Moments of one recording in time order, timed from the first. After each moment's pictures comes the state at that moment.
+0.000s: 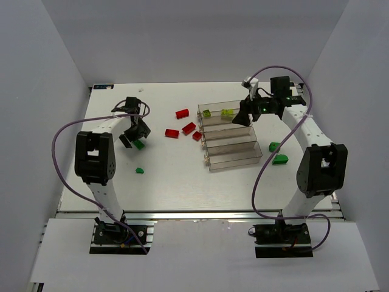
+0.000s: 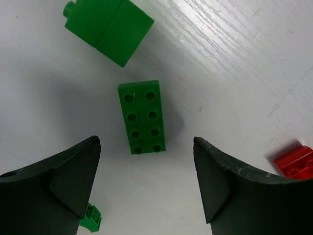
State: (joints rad) left arm -0.11 1.91 1.36 -0.69 -0.26 -0.74; right arm 0.14 1.72 1.49 -0.57 -0.85 -0.48
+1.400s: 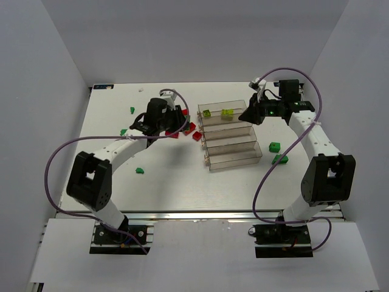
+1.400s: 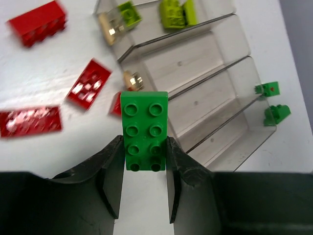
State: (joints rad) left arm -0.44 1.60 1.12 -0.05 0.17 -0.46; right arm 0.10 1.61 1.39 -0.54 -0.95 -0.47
